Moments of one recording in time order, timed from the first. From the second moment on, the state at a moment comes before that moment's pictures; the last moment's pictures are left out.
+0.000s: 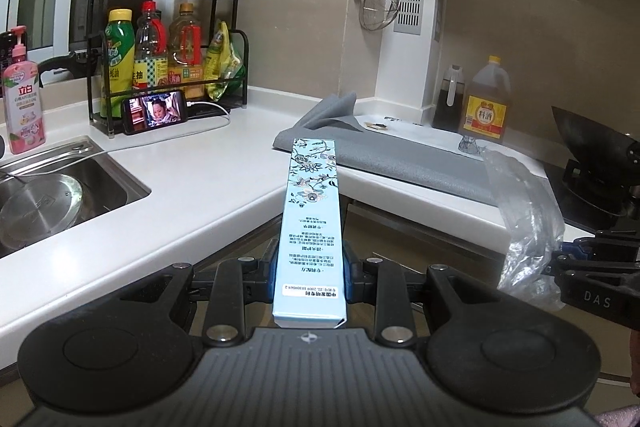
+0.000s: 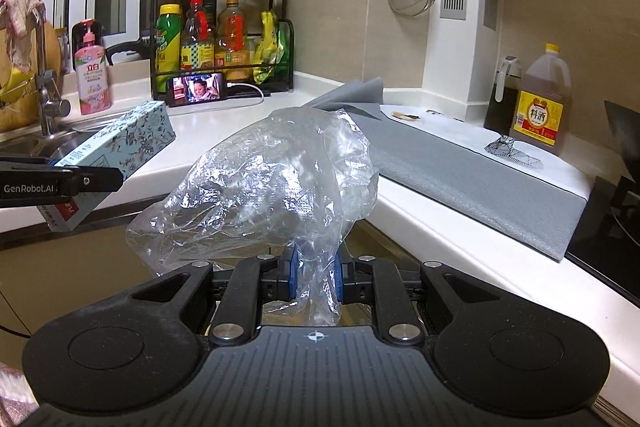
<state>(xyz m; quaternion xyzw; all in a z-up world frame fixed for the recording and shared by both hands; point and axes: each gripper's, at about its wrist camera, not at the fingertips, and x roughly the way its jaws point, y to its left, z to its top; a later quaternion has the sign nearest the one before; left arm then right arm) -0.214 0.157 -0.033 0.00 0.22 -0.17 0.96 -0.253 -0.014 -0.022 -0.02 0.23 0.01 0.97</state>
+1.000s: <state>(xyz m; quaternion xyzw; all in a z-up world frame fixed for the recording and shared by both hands) -0.174 0.162 -0.056 -0.01 0.31 -0.13 0.94 -0.223 -0.006 -0.028 -0.03 0.26 0.01 0.97</state>
